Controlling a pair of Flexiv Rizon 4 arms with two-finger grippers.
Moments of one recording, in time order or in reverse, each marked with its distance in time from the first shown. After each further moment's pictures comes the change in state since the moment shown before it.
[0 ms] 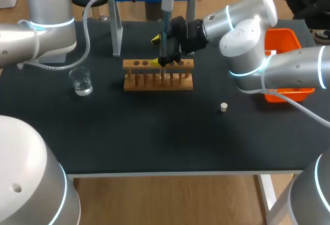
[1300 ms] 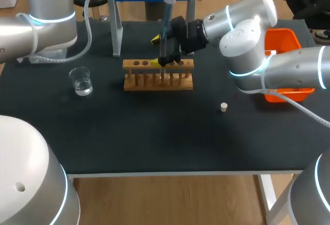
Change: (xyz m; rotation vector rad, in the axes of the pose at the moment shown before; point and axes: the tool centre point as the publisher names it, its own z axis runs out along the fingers) left arm 0.006 -0.029 0.011 -0.050 -0.014 0.026; right arm 0.000 0.000 0.000 0.000 0.000 0.000
